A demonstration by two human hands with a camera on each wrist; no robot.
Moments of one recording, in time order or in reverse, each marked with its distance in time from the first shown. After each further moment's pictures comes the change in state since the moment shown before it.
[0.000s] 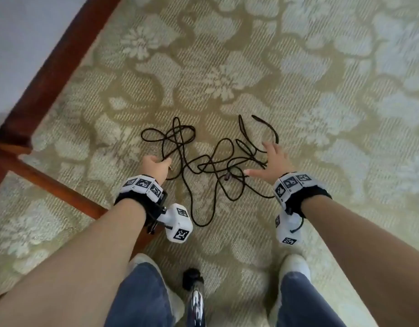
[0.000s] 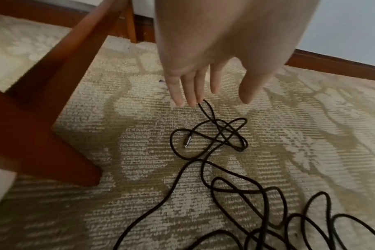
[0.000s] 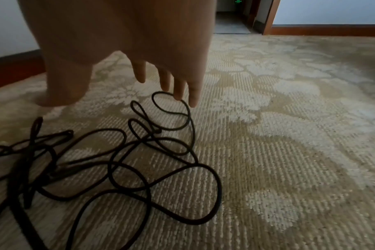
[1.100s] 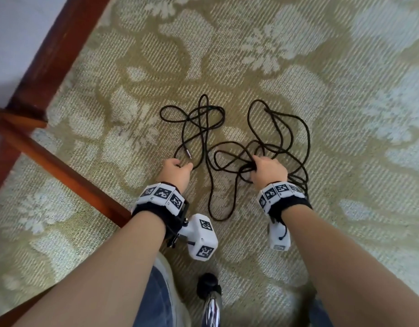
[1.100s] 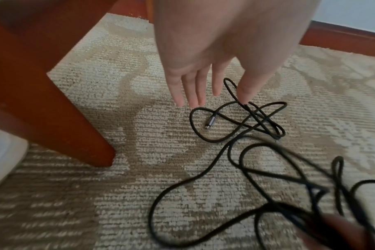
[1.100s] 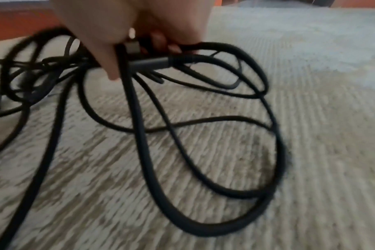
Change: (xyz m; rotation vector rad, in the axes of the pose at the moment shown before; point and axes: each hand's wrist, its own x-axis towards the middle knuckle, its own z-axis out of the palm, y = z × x) left_hand 0.051 -0.054 0.032 0.016 0.011 -0.091; right_hand 0.072 -0.035 0.122 -0.325 -0.071 -0.200
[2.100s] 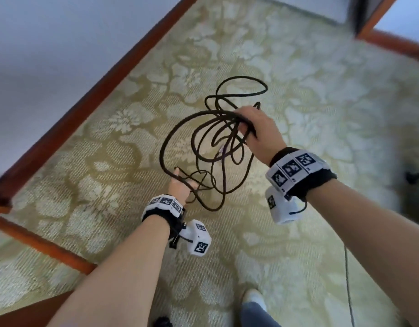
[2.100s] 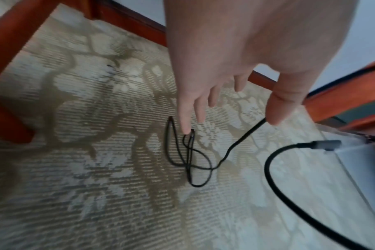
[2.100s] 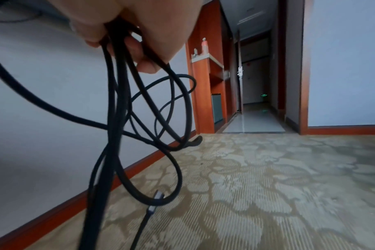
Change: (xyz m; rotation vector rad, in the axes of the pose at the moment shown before) left_hand -0.176 0.159 0.000 -0.341 -0.465 0.282; right_hand -0.227 0.009 -0.358 0.289 0.841 -0.545
